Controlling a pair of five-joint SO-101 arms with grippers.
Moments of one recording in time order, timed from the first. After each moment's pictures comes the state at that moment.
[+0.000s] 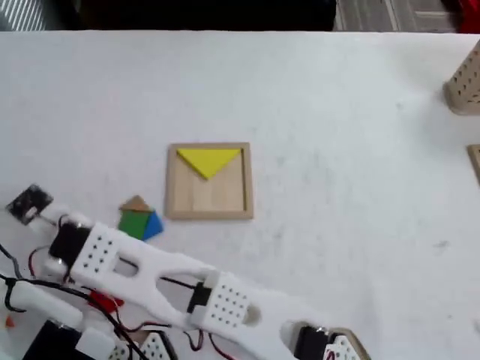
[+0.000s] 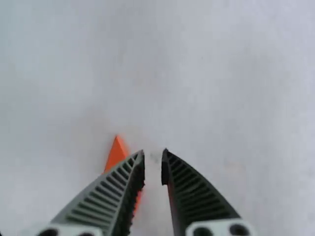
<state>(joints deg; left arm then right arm) -70.4 -22.5 41.9 55.6 -9.3 -74.9 55.9 -63.7 94.1 -16.2</state>
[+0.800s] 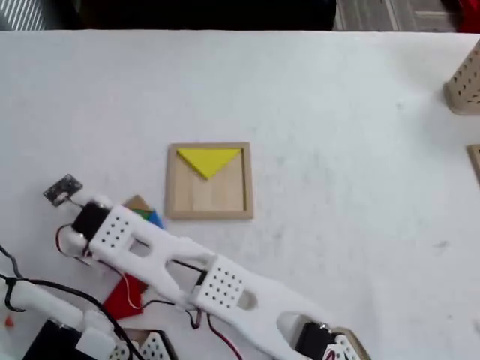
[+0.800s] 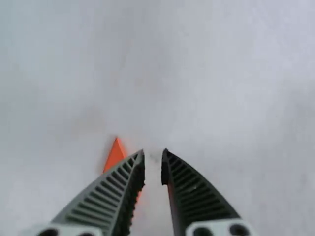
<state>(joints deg) -70.3 -22.5 41.1 55.5 -6.9 -65.8 68.4 -68.9 97.9 -13.8</state>
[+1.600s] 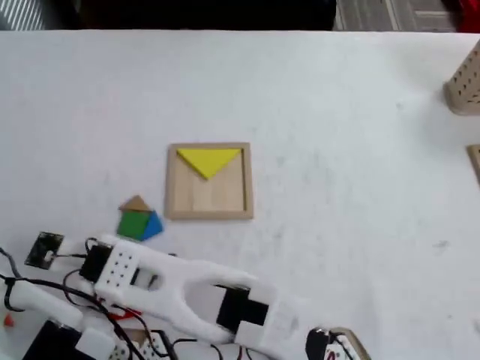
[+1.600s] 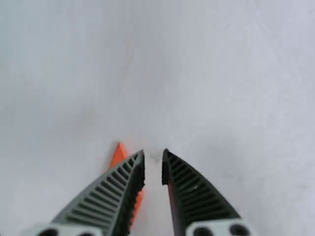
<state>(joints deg) -70.4 -22.5 39.8 55.5 -6.9 -76.3 30.4 -9.8 71.9 4.0</state>
